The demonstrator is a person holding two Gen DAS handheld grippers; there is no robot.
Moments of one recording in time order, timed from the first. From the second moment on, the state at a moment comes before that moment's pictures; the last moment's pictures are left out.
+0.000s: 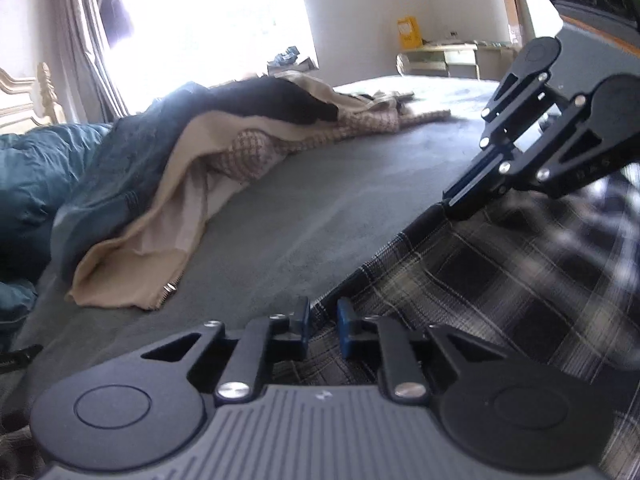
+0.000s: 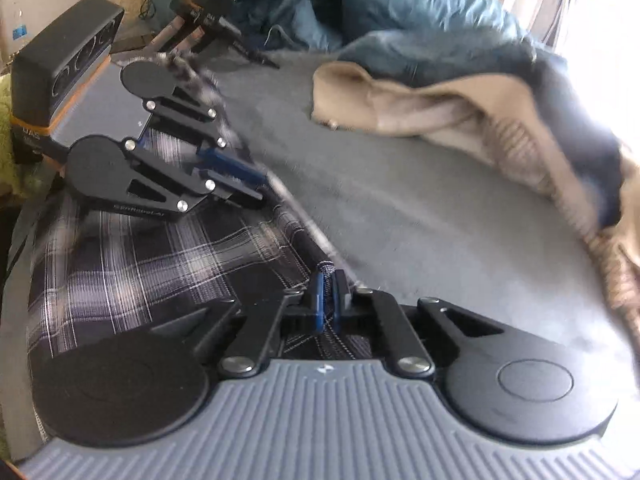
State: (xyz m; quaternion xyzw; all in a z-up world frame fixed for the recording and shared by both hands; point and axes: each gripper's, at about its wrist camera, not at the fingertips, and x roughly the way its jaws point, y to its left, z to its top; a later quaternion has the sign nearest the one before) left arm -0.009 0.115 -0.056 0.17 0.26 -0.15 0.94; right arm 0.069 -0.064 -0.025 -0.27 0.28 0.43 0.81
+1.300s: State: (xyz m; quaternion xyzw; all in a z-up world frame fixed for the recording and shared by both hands) left arm 0.024 0.001 -0.039 0.10 0.31 -0.19 0.93; right arm 0.004 -0.494 -0.008 0.16 0.32 -0.04 0.94
